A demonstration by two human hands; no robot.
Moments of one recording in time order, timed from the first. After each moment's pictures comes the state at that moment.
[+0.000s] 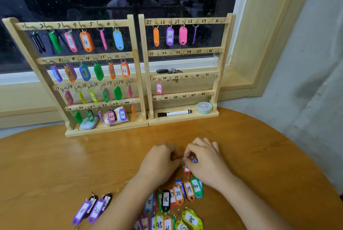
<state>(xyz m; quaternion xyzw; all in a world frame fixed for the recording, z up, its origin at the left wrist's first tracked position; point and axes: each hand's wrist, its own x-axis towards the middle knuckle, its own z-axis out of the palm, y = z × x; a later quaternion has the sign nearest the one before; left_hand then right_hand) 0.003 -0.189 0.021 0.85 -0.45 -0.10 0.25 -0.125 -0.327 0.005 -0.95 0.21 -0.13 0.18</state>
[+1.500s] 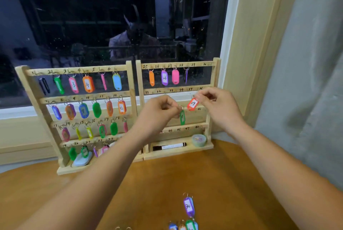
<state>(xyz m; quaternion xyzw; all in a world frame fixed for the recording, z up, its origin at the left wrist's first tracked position) 0.055 -0.255 0.210 0.72 -0.42 -0.11 0.54 -0.069 -0.435 0.207 -0.82 0.16 -0.41 0.37</state>
